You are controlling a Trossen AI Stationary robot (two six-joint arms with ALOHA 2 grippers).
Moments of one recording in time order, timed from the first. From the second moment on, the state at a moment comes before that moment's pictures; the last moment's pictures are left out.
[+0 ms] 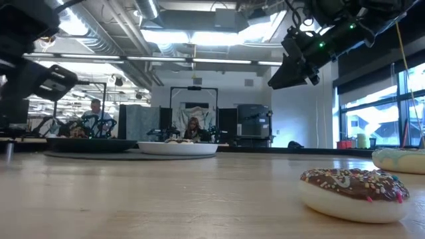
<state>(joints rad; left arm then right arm) -0.54 0.98 0.39 -0.25 0.02 -0.24 -0.26 1.13 0.61 0.04 0.30 0.21</state>
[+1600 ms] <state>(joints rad) -0.28 0.98 0.50 -0.55 -0.38 -0.22 -0.27 1.14 0.61 0.03 0.32 0.17</state>
